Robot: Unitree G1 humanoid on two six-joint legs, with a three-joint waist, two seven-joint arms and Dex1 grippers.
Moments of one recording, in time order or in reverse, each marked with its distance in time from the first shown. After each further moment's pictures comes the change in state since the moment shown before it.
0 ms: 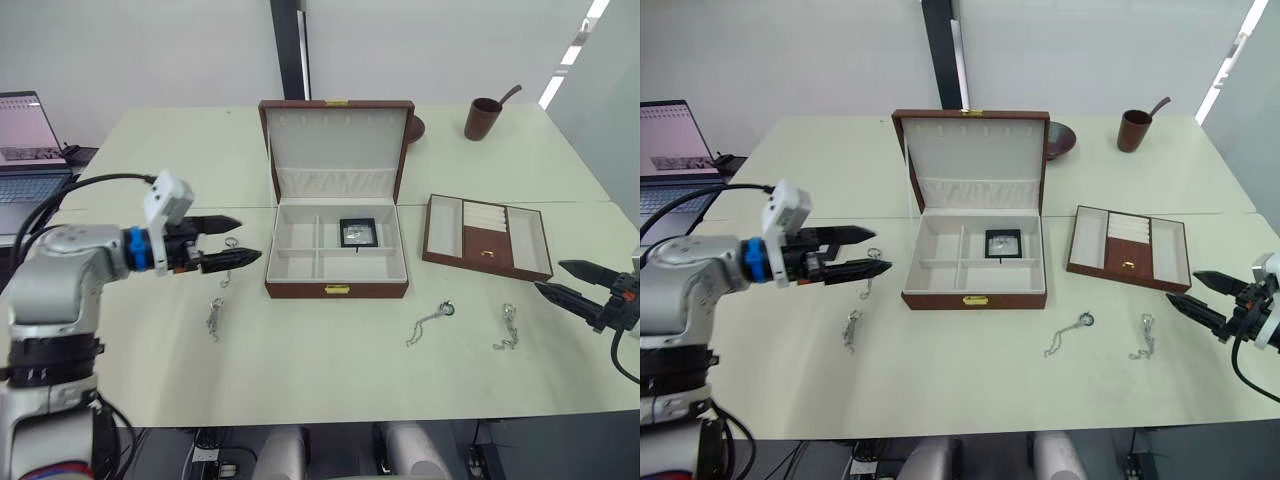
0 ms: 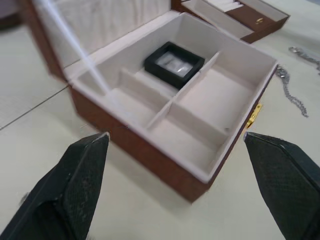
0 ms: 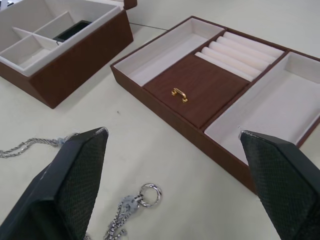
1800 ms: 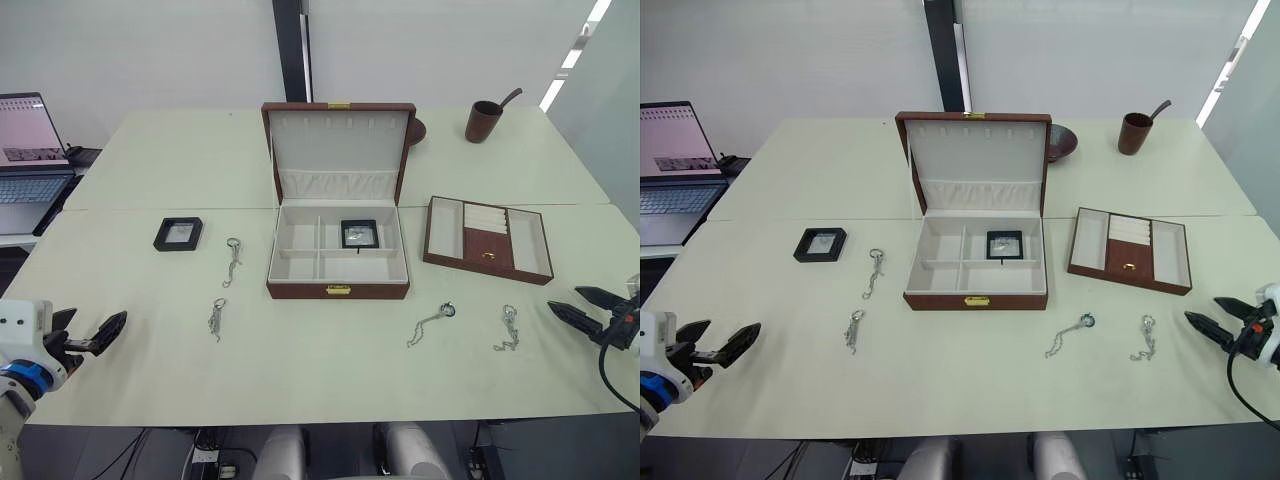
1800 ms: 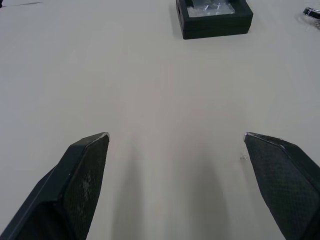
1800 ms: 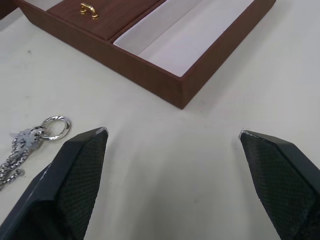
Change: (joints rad) left arm 0.557 -0.163 0.353 0.157 -0.006 -0.422 0.495; right arm -0.132 0.037 0.074 0.479 -0.172 -0.302 0.066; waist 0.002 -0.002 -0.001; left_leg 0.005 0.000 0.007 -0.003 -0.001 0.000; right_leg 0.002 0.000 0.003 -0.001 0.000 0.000
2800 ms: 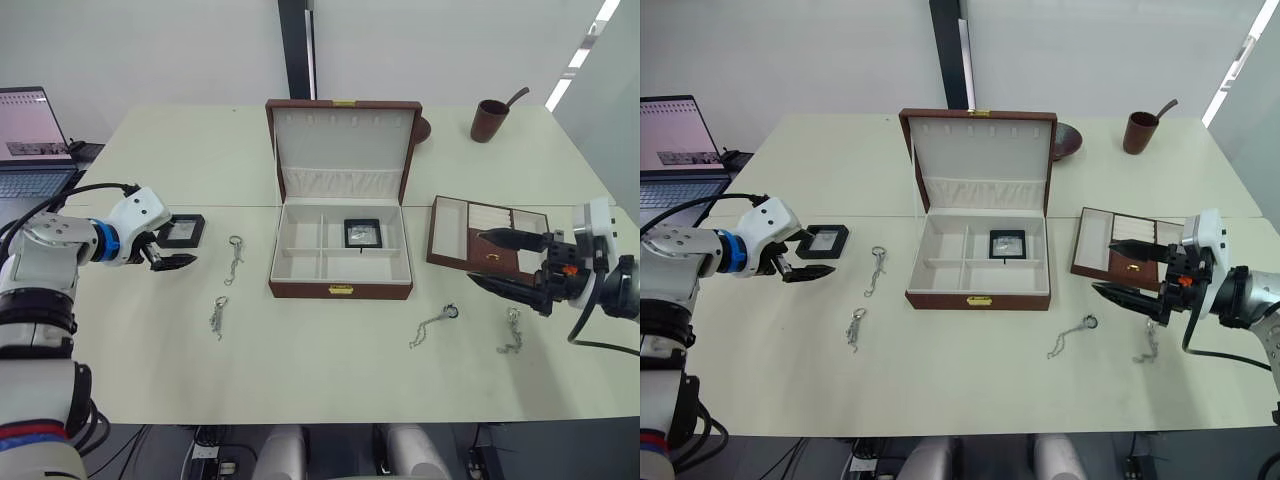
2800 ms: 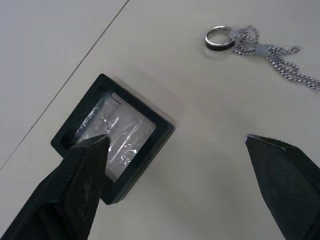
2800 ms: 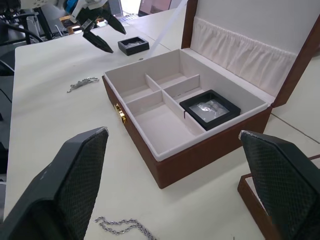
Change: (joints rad) left arm -1.041 0.265 -0.799 0.955 0.481 -0.453 -0.442; right arm -0.007 0.015 0.067 -0.898 0.314 0.452 -0.064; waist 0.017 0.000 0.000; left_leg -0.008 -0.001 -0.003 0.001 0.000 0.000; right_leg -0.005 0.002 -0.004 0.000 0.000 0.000
